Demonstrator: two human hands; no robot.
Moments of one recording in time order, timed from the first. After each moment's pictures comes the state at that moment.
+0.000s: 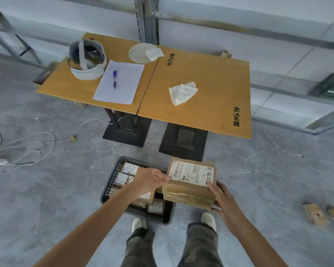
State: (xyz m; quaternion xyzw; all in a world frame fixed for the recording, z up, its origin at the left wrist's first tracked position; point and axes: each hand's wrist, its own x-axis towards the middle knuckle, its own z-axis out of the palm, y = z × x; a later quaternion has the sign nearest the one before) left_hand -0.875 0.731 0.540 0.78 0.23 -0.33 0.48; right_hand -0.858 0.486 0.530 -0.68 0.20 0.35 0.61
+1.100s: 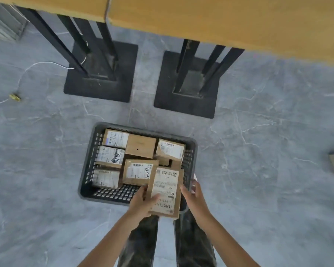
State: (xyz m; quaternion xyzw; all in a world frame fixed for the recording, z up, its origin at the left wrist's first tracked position) left_hand -0.924 0.802 0.134 0.53 0.44 -0.37 0.62; right_hand -0.880 0.633 0.150 -0.74 0.26 0.41 0.47
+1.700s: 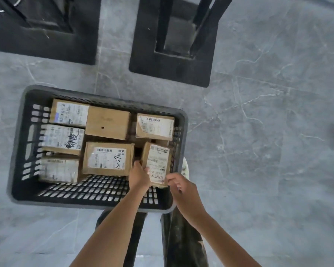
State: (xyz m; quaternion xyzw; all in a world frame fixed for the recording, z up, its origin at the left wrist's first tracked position) left_hand -0.902 0.710 -0.095 0.76 0.41 -0.31 0.40; right_hand -0.903 0.577 0.005 -0.84 0.11 0.39 0.37
